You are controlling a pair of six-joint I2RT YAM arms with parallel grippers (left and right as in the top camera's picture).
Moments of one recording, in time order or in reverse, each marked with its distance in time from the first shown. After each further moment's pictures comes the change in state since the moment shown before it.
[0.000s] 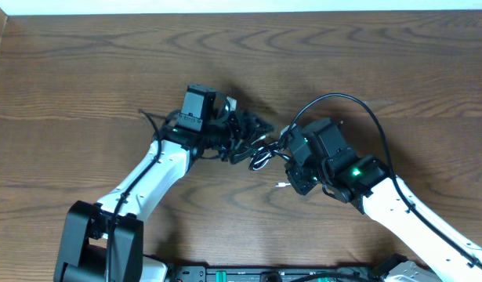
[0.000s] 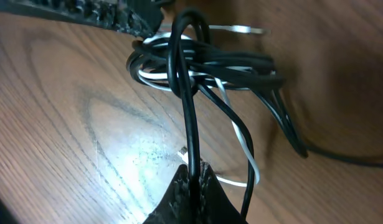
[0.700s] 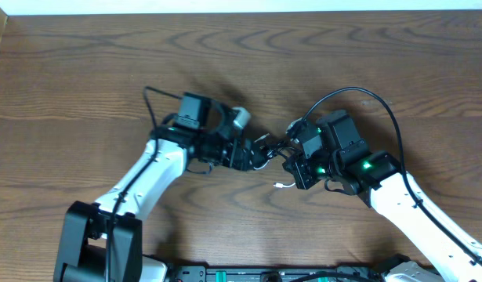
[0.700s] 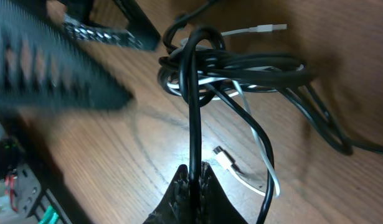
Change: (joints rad) left arm 0.012 0.000 0.002 -0.270 -0.001 1.007; right arm -0.097 0.000 0.000 0.011 -0.229 0.130
